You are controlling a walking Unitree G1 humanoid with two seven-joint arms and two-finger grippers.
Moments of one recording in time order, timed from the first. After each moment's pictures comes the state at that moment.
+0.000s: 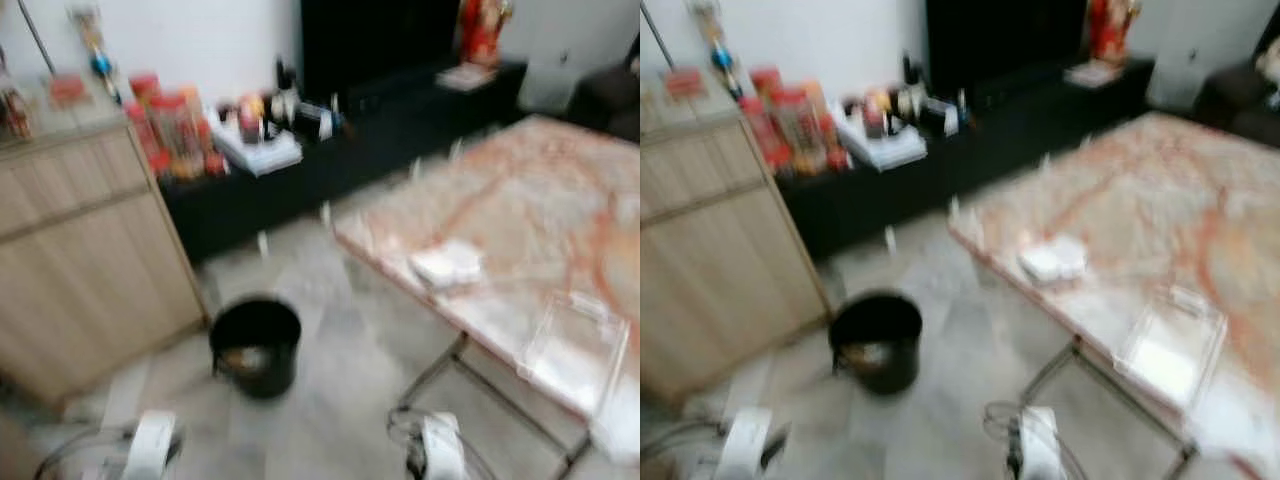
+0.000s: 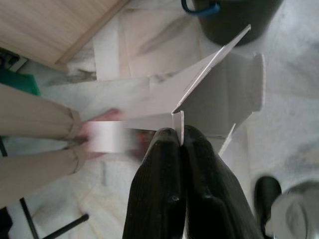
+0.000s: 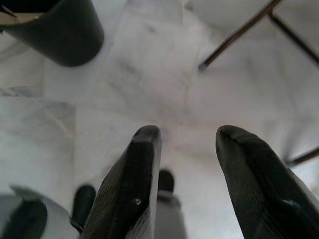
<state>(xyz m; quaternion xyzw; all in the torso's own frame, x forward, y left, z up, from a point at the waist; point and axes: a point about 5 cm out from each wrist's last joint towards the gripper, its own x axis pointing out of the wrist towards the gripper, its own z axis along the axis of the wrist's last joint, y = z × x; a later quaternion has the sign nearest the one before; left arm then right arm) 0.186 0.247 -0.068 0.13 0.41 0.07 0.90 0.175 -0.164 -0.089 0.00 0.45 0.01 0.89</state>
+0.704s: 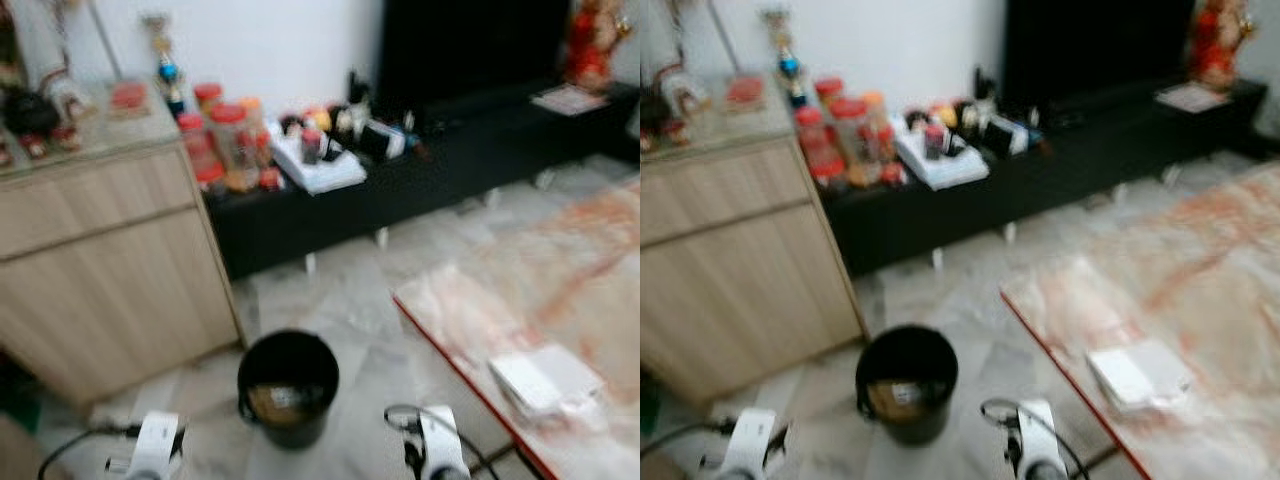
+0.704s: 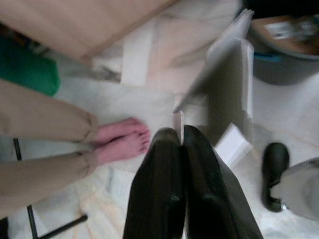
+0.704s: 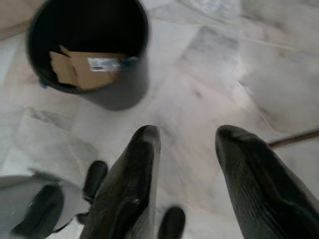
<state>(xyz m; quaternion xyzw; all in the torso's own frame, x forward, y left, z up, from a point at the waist) 0.183 0.255 -0.066 0.14 0.41 0.08 0.90 0.189 -0.146 -0.083 -0.01 0.43 0.04 0.90</state>
